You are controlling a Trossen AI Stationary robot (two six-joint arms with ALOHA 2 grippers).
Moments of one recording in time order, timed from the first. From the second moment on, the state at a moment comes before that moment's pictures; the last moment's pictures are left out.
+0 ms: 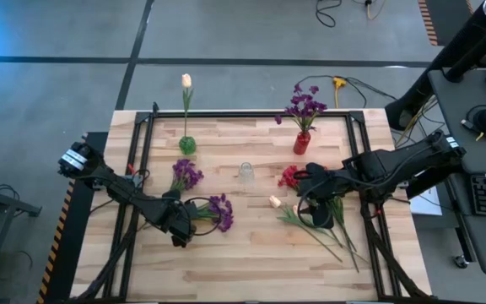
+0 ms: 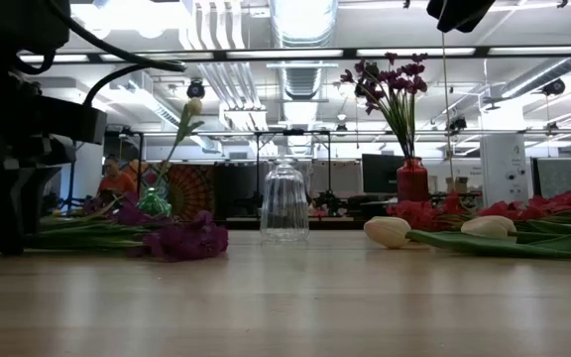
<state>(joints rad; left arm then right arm) -0.53 1.53 0.72 -0.72 -0.25 -0.84 0.29 1.25 1.23 -0.91 0.02 0.33</state>
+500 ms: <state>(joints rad) -0.53 1.49 0.73 -0.77 -0.19 -0.87 0.29 1.25 1.17 -0.87 0.02 0.32</state>
